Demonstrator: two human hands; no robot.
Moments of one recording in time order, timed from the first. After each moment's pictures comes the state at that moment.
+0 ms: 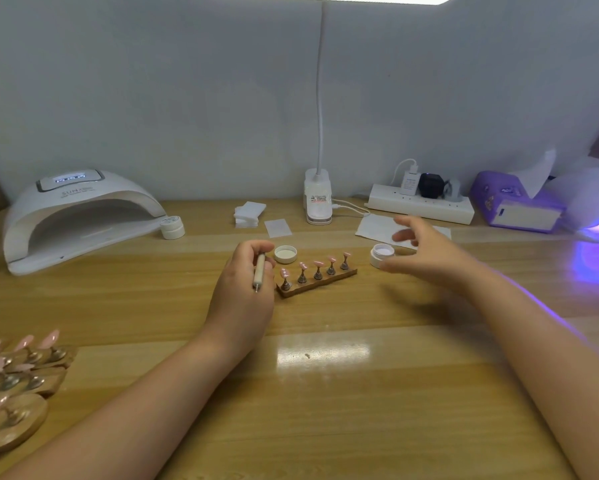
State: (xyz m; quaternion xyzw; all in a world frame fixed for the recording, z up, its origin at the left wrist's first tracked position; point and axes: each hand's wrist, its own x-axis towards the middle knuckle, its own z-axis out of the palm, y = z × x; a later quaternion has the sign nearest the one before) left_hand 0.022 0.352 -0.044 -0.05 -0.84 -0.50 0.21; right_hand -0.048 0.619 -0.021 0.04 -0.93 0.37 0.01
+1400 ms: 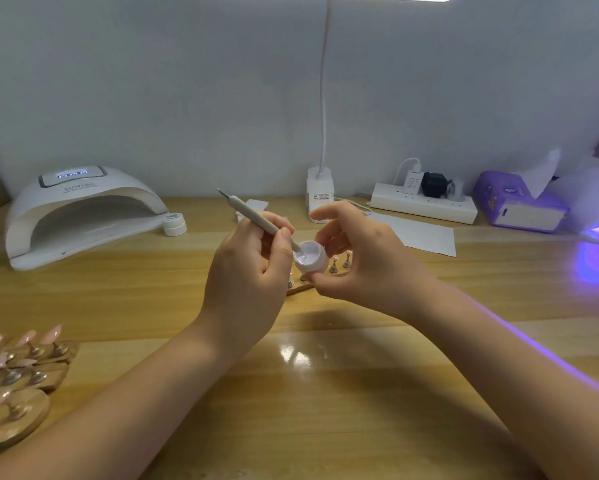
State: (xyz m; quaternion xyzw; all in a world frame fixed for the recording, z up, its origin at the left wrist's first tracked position) left_hand 0.042 0.362 -0.009 -0.14 -0.79 -0.49 0.34; right_hand 0.017 0.524 0.011 0.31 -0.88 0.33 0.16
